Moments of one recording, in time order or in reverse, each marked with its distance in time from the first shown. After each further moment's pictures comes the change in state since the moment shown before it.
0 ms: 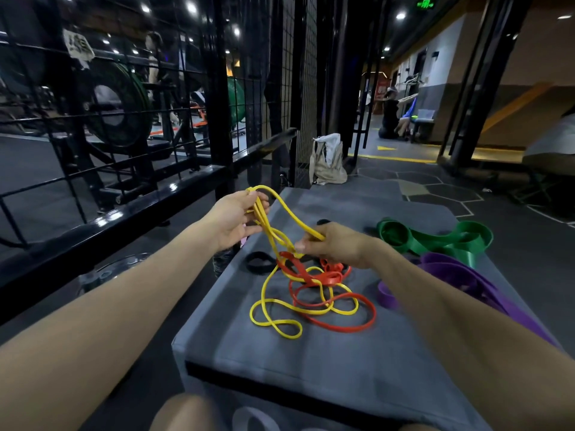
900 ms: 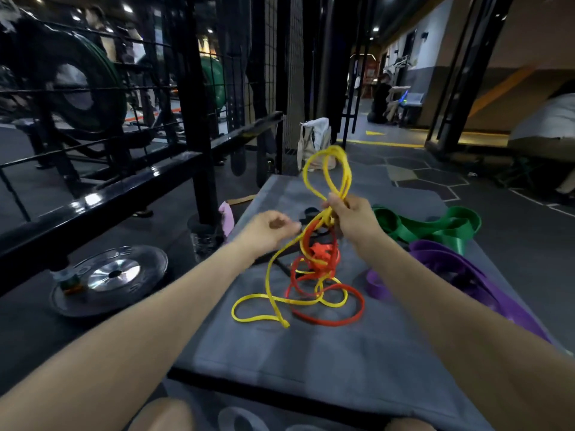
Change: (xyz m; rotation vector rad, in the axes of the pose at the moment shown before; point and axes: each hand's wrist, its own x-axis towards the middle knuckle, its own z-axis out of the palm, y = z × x) left_hand 0.021 -0.062 0.057 0.524 -0.110 0.107; right_hand 0.016 0.037 -0.021 0.291 0.708 -0.031
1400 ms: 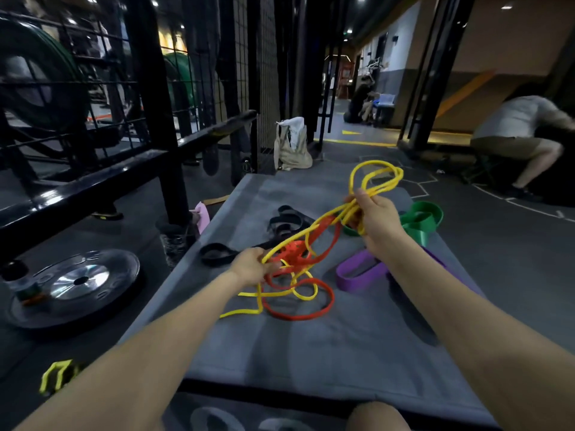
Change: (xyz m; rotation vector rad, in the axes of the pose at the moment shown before) left_hand 0.008 -0.054 0.053 0.272 -0.088 -0.099; right_hand -0.012 0.013 -0.073 0.289 0.191 0.116
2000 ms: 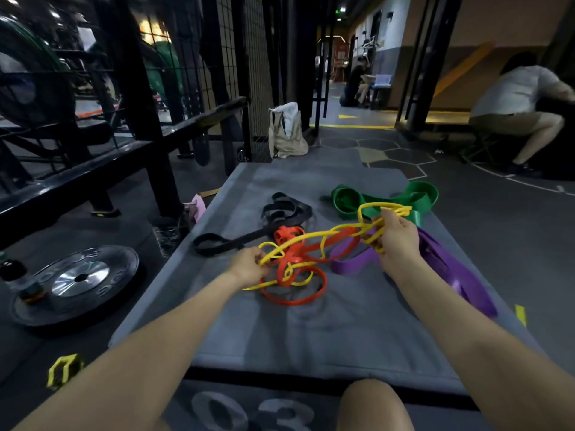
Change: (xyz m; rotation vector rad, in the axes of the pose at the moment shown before) left_hand -0.001 -0.015 0.023 0.168 0.009 -0.025; right_hand -0.020 0.048 -0.051 0.194 0.267 0.123
